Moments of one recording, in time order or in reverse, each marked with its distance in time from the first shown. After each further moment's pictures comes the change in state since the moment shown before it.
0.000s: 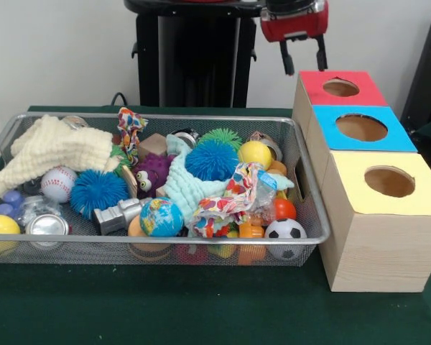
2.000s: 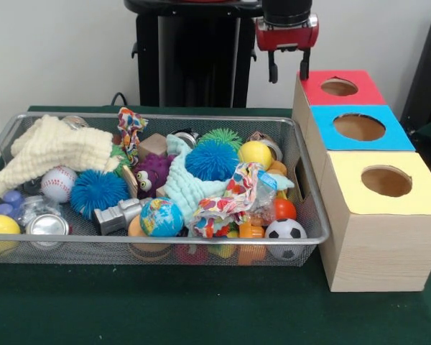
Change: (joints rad) arm 0.226 0.073 -0.240 -0.093 -0.200 0.009 0.000
